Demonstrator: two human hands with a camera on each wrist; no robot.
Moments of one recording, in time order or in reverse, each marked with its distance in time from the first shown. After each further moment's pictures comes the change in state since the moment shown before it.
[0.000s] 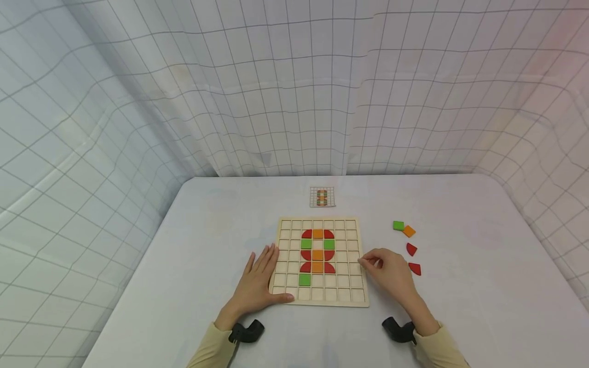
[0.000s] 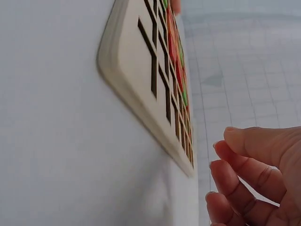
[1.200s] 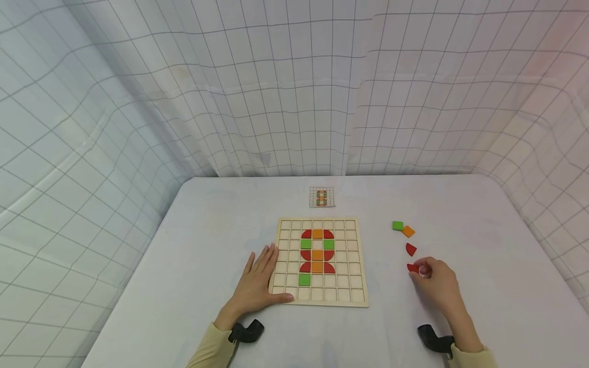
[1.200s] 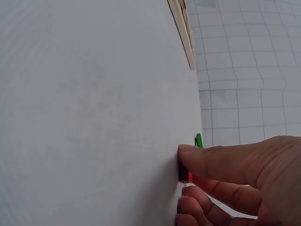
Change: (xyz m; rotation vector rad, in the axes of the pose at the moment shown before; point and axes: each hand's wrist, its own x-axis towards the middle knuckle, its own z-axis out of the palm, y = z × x) left_hand 0.000 0.001 -0.001 -0.003 0.011 0.004; right_hand -0.029 0.066 -0.052 -0.123 -0.006 0.209
